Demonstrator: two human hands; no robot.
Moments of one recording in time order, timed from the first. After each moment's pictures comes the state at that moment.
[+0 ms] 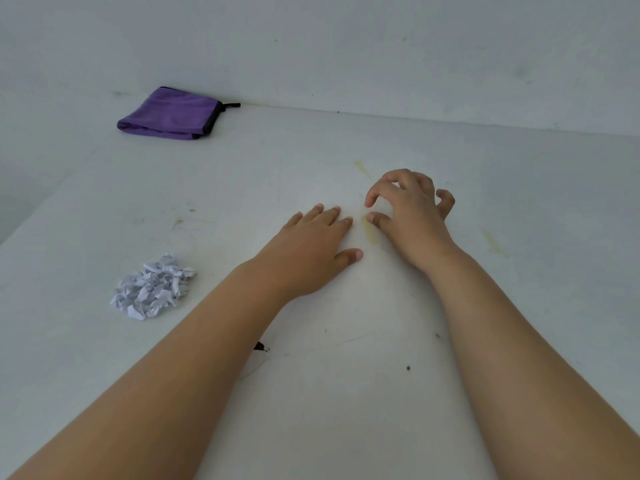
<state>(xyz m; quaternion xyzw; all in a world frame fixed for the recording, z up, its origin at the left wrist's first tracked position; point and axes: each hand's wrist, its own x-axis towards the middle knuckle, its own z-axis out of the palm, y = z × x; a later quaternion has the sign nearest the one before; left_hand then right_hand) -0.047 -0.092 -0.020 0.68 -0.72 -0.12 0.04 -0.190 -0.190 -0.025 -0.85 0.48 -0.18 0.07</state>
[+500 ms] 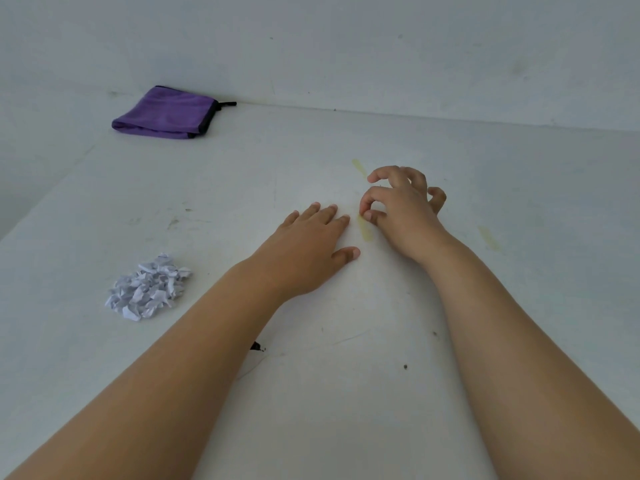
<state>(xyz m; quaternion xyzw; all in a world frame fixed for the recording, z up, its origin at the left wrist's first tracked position) -0.048 -0.091 -0.019 0.69 -0.71 -0.12 0.04 -0.187 -0.195 -0.024 -0.86 0.48 -0.15 0.10</state>
